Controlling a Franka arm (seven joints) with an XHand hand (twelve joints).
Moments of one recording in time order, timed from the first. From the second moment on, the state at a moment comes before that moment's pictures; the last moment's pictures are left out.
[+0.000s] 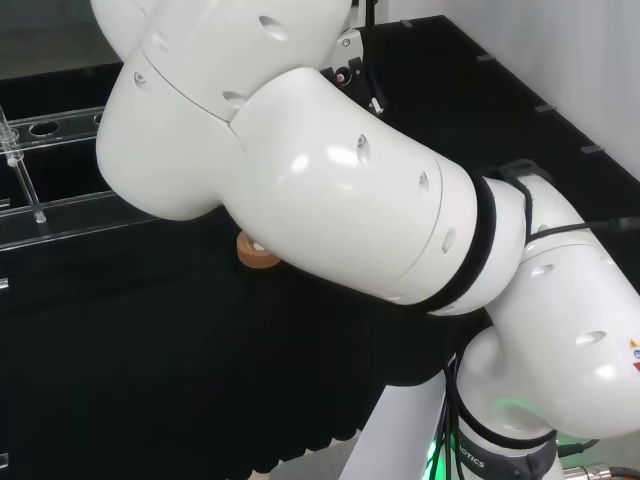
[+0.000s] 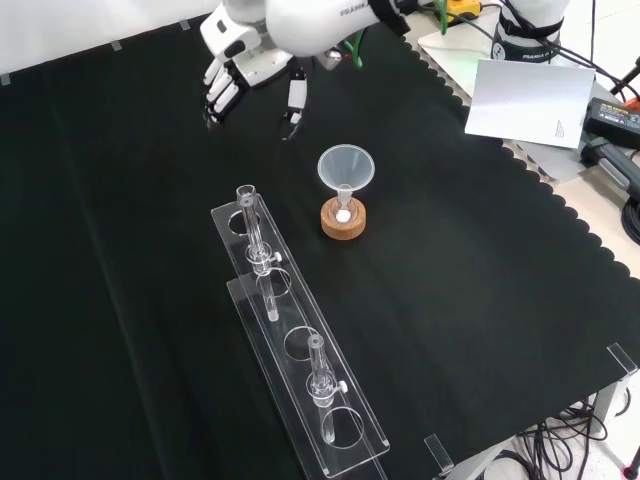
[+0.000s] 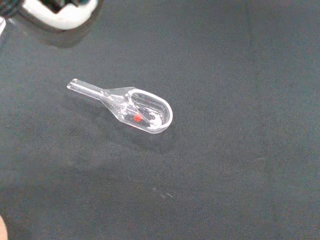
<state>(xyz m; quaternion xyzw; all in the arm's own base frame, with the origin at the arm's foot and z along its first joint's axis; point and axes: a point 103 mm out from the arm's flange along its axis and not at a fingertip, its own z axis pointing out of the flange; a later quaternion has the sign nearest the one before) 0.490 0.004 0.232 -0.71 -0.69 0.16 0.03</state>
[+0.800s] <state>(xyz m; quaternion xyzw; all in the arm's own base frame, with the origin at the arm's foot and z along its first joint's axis) 0.435 0.044 0.283 -0.70 -0.70 0.15 0.03</state>
